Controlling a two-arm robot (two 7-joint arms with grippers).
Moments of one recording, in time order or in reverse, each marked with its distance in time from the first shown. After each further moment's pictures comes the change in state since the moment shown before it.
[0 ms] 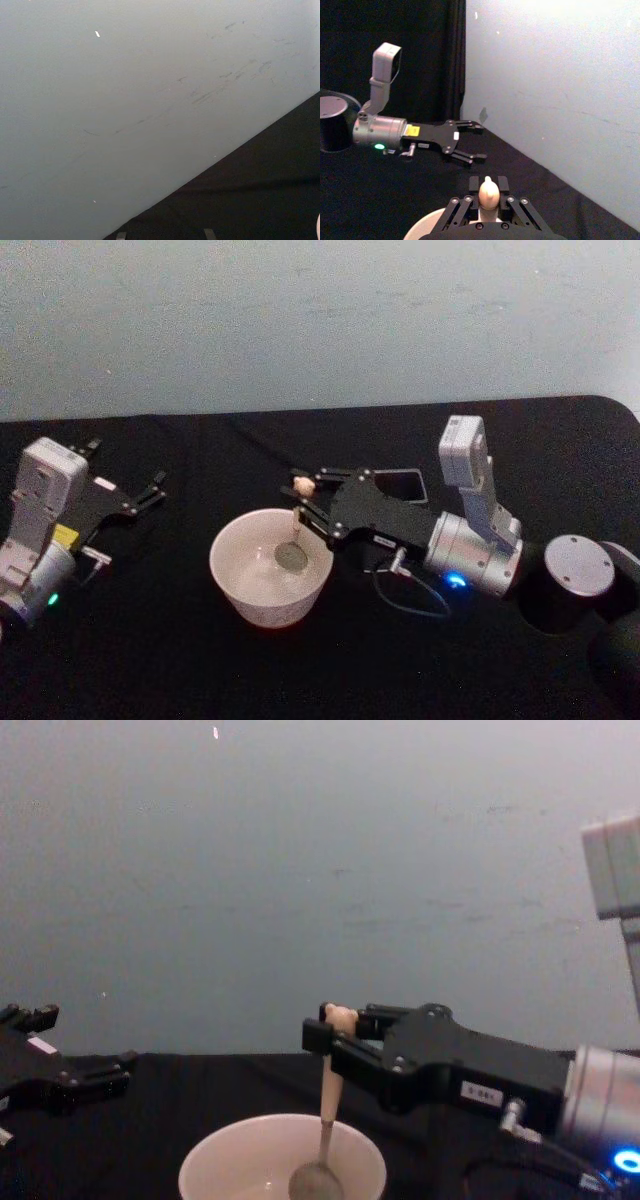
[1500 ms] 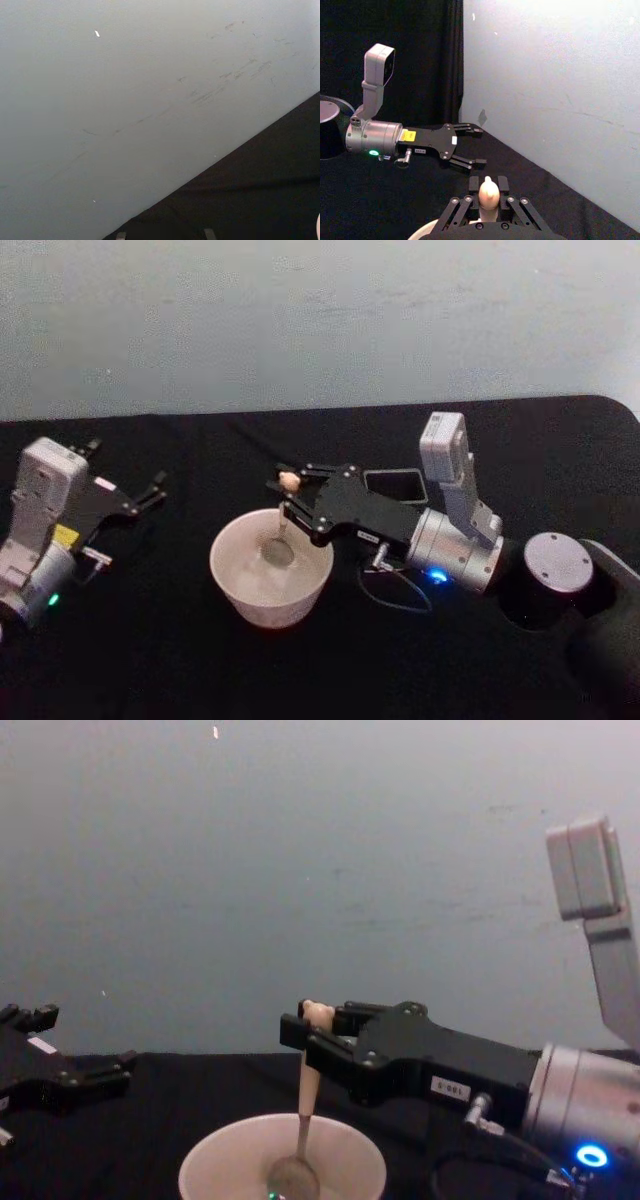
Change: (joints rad) left arm 0.000 0.000 0.000 0.000 0.000 0.000 0.000; right arm 0.020 -0.041 -0.008 0.041 -0.009 -0.007 -0.013
